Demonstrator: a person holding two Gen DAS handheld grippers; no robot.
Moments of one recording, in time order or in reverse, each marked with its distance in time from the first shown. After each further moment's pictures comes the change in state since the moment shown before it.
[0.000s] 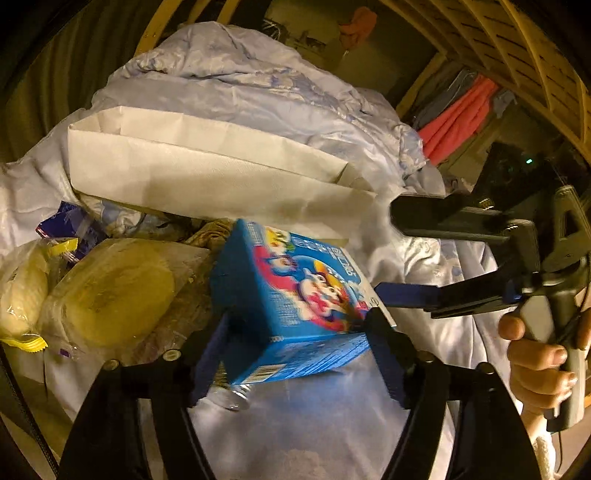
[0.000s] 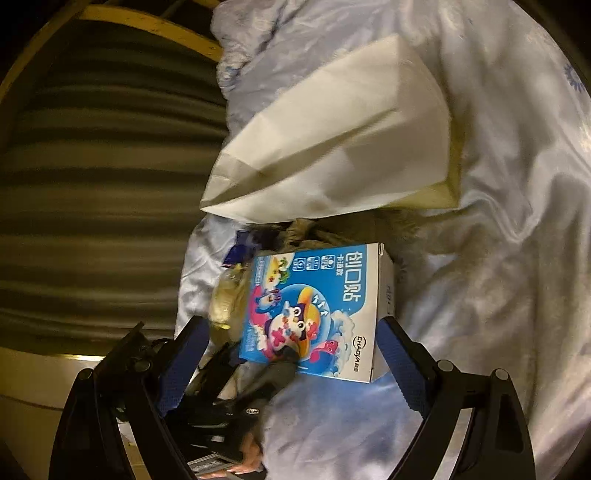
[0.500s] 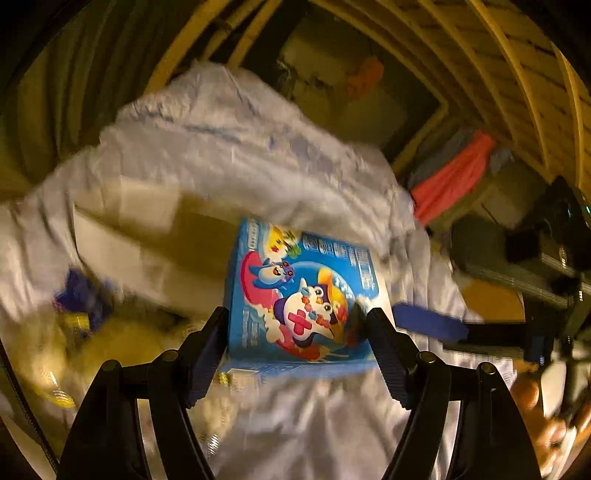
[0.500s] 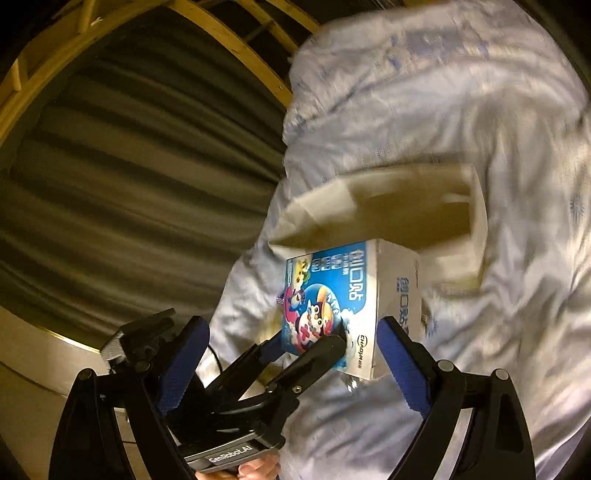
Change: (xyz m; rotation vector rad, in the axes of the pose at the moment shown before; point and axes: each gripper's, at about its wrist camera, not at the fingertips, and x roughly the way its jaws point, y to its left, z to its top) left arm -0.043 -0.019 0.085 -0.100 -0.182 -0.008; right arm -0.062 0.108 -0.007 -0.217 -0.199 -0.033
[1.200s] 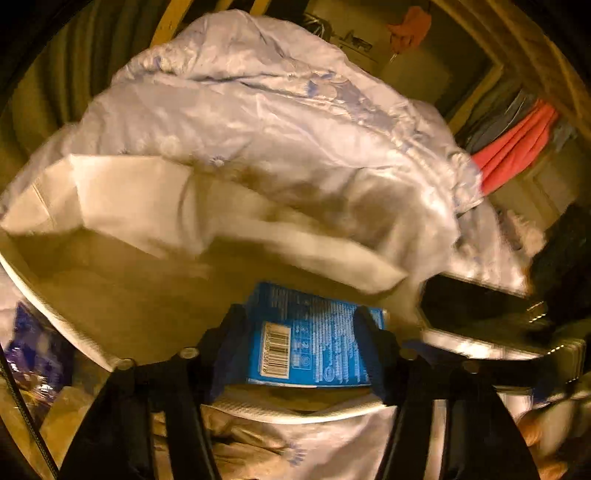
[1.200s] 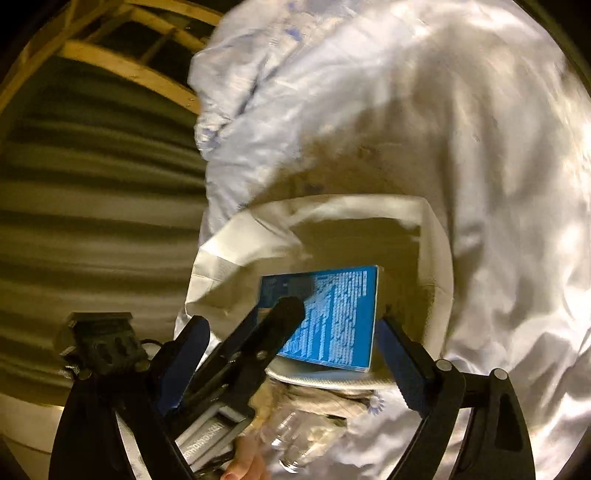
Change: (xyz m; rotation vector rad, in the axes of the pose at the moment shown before) left arm 0.153 0.022 0.013 0.034 0.177 0.191; right arm 0.069 -0.137 0.068 0.272 0.063 -0.062
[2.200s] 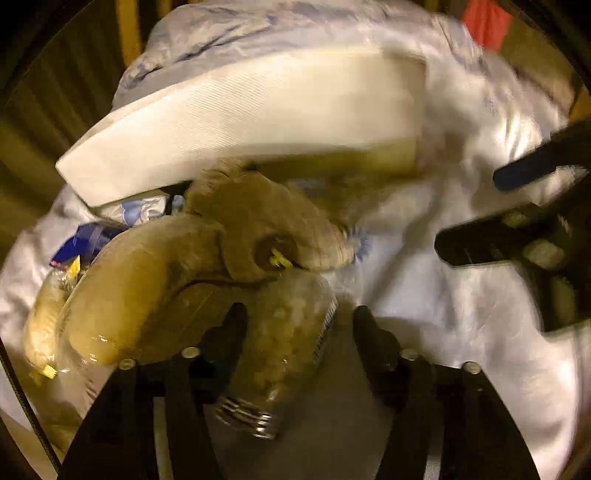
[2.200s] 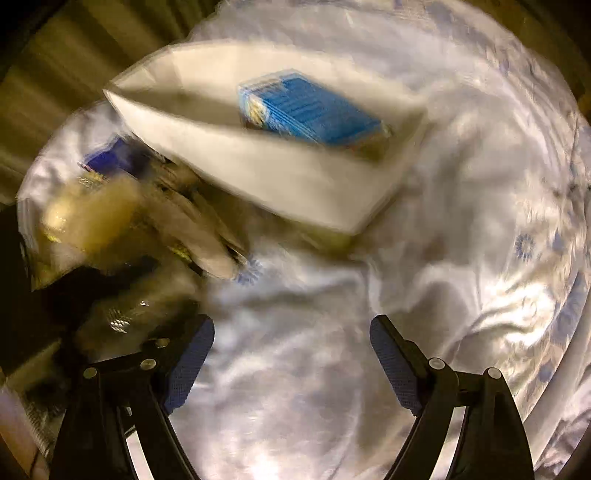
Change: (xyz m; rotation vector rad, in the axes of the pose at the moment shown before) left arm 0.000 -0.014 -0.135 0.396 0.206 0.345; right arm 0.031 0.014 -0.109 -0.599 0.267 -0.666
